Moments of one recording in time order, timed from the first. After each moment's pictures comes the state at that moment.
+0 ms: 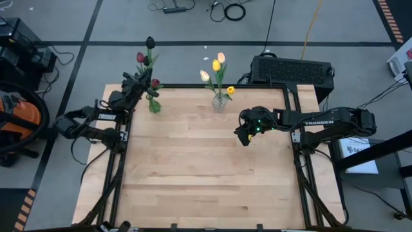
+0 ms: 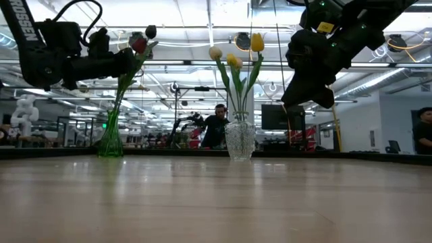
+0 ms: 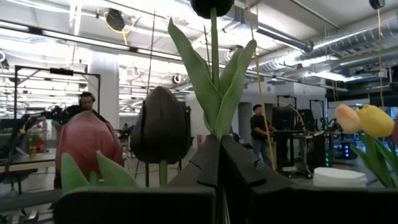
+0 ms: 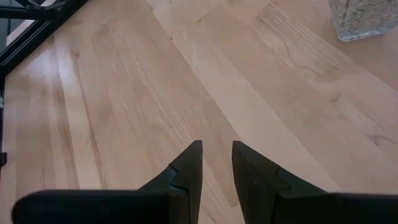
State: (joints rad) left arm 0.97 1.31 0.20 1.57 0.06 0.03; right arm -0.19 1.20 0.65 -0.18 -0.08 0.54
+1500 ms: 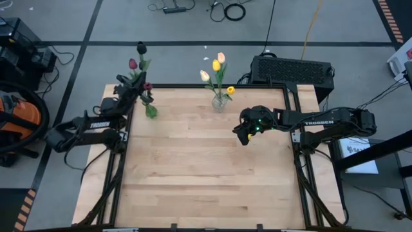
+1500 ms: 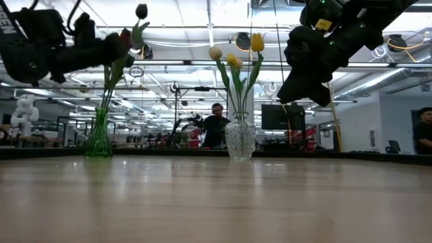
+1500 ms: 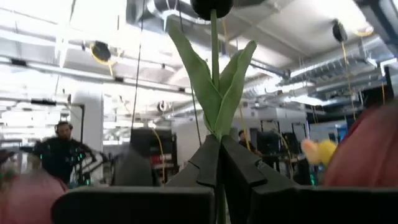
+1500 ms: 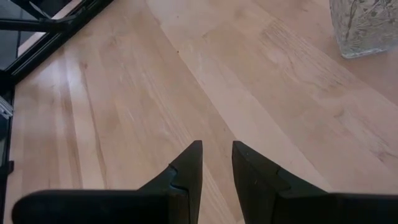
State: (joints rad) left arm 0.95 1.12 0.13 1.57 0.13 0.03; right arm -0.19 1.20 0.65 -0.13 -0.07 0.53
